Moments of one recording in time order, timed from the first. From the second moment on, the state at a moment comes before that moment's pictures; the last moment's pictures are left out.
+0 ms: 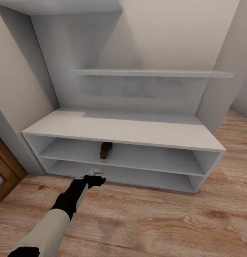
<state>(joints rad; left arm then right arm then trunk) -0.73 -0.08 -0.01 -0.69 -0.09 0.44 -0.15 -0.21 -0.48 -1.13 -1.34 0.19 0.56 0.00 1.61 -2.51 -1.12</state>
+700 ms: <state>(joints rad) -0.71 0.05 0.09 -0.50 -0.06 -0.02 -0.69 -0.21 -0.48 -1.13 -1.34 0.19 0.56 0.00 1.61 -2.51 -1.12</state>
